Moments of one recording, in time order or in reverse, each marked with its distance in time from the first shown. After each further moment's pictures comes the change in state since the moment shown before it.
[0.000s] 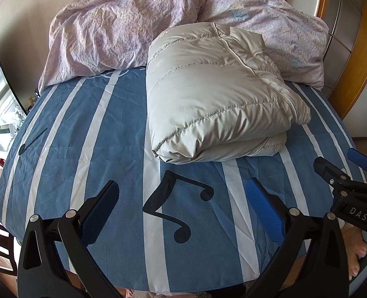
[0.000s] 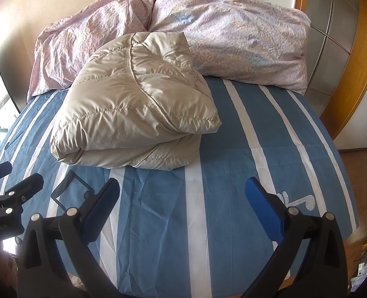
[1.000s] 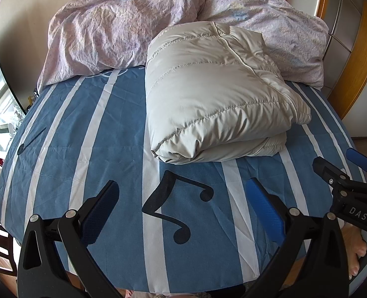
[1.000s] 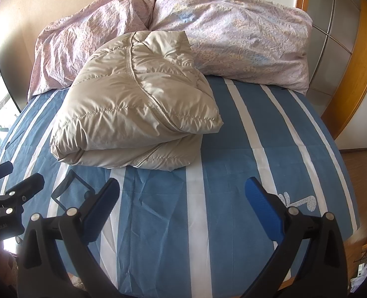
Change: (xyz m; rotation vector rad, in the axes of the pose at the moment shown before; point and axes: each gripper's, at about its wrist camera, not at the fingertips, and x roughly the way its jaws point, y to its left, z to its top) left arm 0.001 -0.001 0.001 -0.001 0.004 -0.005; right arm 0.003 0.001 0.000 -0.007 0.005 0.010
